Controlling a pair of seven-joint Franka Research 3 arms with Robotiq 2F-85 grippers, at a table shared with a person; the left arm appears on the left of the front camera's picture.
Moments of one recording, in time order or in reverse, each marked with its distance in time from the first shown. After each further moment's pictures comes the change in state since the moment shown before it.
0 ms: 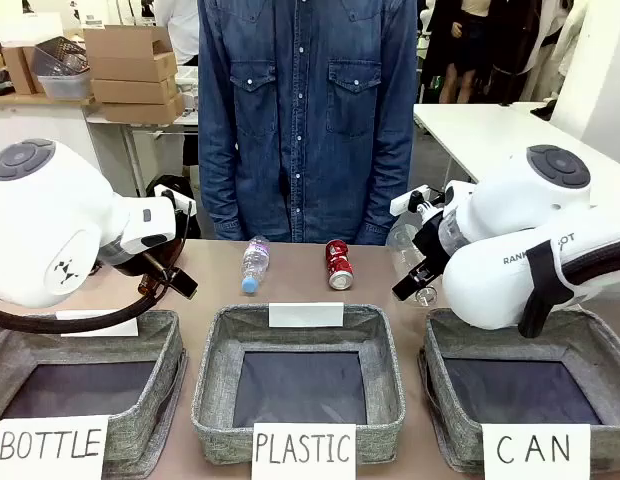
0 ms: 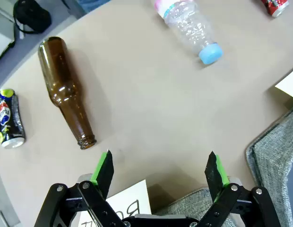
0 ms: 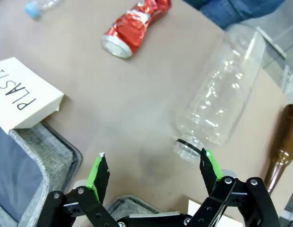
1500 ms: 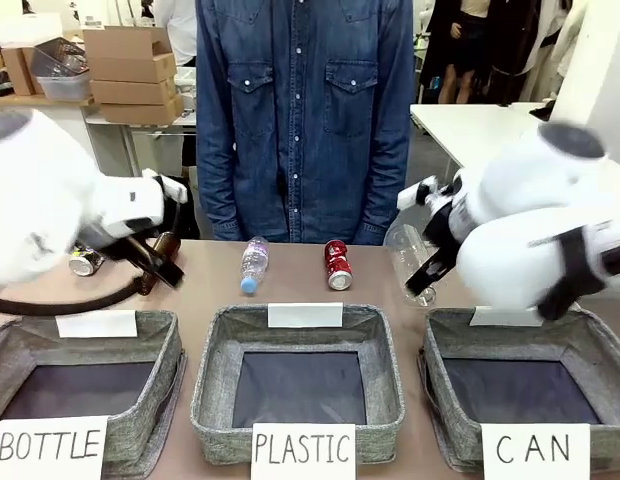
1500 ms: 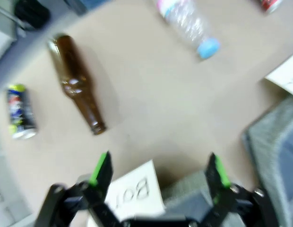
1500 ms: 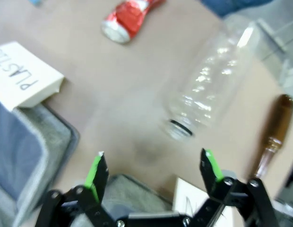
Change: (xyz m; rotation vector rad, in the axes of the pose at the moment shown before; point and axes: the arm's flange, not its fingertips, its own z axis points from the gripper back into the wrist) left arm 0.008 0.009 0.053 0.000 0.035 -0.022; right arm 0.002 -0.014 0.045 -0.022 0.064 0.017
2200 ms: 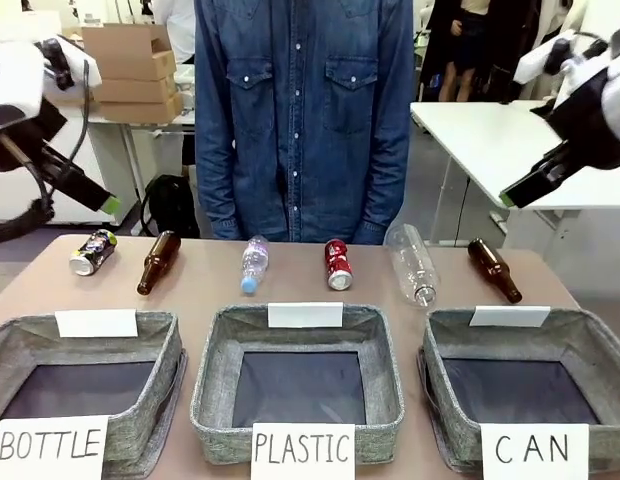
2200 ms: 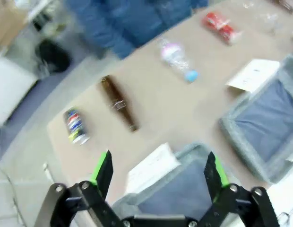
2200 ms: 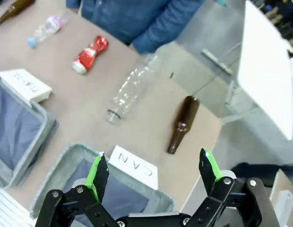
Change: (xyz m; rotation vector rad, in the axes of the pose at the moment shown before) left arm -0.007 -0.006 0.175 -0.022 -0.215 -0.165; right arm -0.023 -0.031 0.184 -0.182 -0.176 0.036
